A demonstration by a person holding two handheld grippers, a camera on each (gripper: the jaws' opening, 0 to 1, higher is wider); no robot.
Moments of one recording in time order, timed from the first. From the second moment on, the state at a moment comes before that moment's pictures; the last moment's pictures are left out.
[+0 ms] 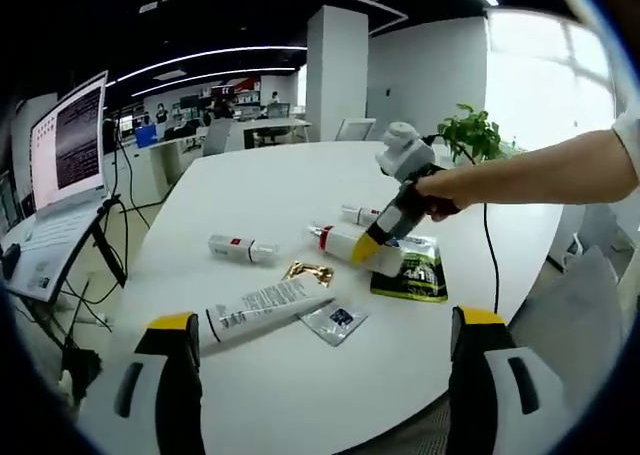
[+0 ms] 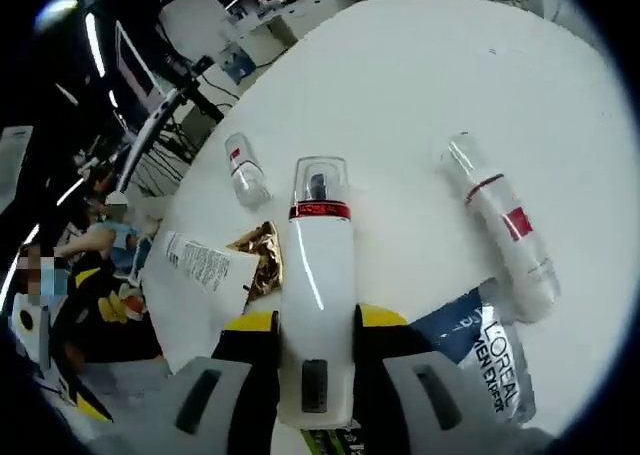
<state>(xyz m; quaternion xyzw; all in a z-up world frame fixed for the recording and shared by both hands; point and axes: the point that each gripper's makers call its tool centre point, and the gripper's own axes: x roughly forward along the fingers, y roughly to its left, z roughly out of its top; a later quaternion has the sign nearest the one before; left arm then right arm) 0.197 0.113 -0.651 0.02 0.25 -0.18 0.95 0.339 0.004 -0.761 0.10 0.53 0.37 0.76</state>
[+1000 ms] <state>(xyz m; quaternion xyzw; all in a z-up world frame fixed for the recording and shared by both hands) 0.239 0.056 -0.614 -0.05 0.17 -0.32 0.93 0.295 -0.017 -0.684 0.39 0.40 0.40 0.73</state>
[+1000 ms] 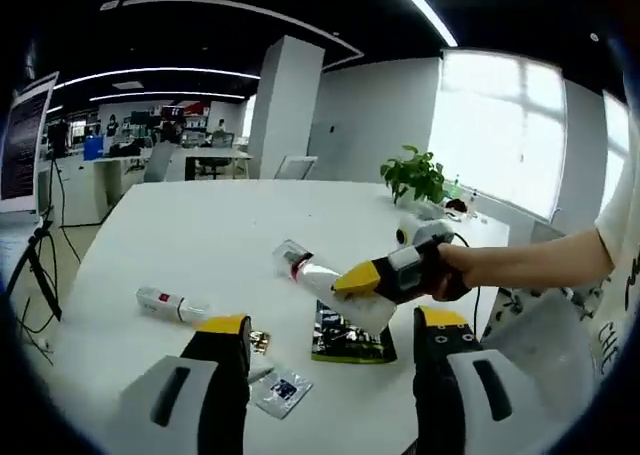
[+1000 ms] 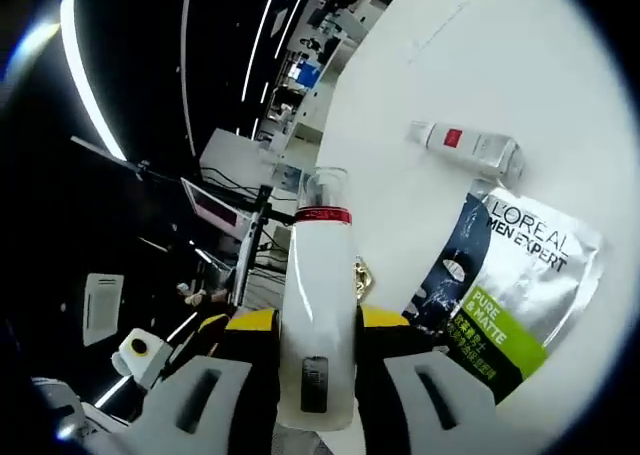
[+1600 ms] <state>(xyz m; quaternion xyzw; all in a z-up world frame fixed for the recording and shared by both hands) 0.262 0.002 -0.611 -0.17 0.22 -0.38 0.88 0.259 -0.022 -0.638 0.37 0.32 0.45 0.75</state>
